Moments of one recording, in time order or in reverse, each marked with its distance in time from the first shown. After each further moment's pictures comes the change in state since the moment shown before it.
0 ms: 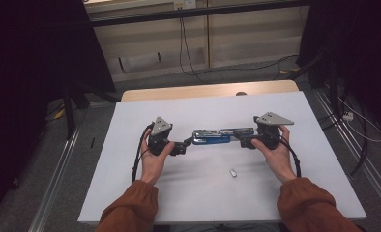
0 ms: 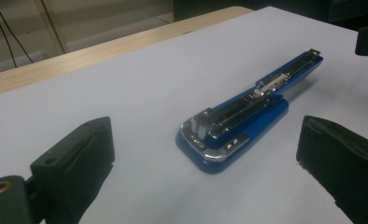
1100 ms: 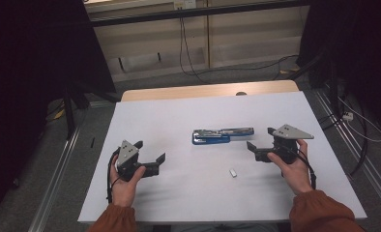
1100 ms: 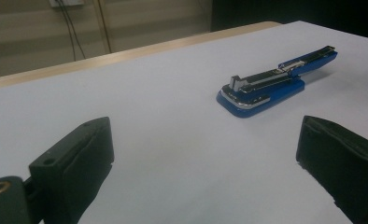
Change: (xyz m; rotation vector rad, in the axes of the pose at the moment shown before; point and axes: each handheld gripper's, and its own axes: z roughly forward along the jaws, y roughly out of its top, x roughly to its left) left arm 0.005 -0.048 -0.094 -0.092 0.150 -0.047; right arm -0.002 -0.022 -0.052 0.023 -0.011 0.006
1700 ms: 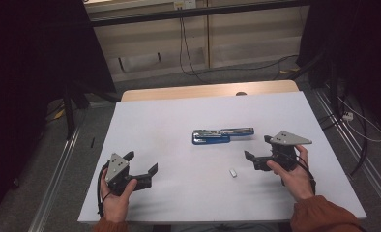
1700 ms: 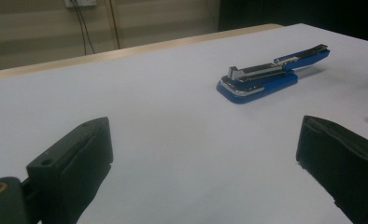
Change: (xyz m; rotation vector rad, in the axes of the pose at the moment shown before) left arm -0.008 -0.012 -0.036 -0.018 0.033 -0.017; right arm 0.015 -0.004 -0.008 0.079 0.064 0.002
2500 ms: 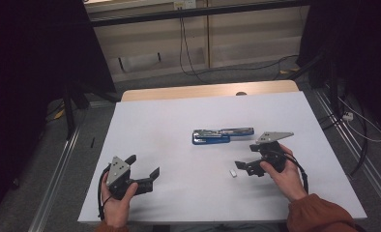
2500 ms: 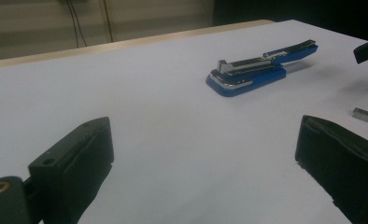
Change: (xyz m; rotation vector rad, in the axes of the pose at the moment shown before) left arm -0.006 -0.003 -0.001 0.029 -0.026 -0.010; right arm 0.015 0.007 0.019 0.223 0.198 -0.022
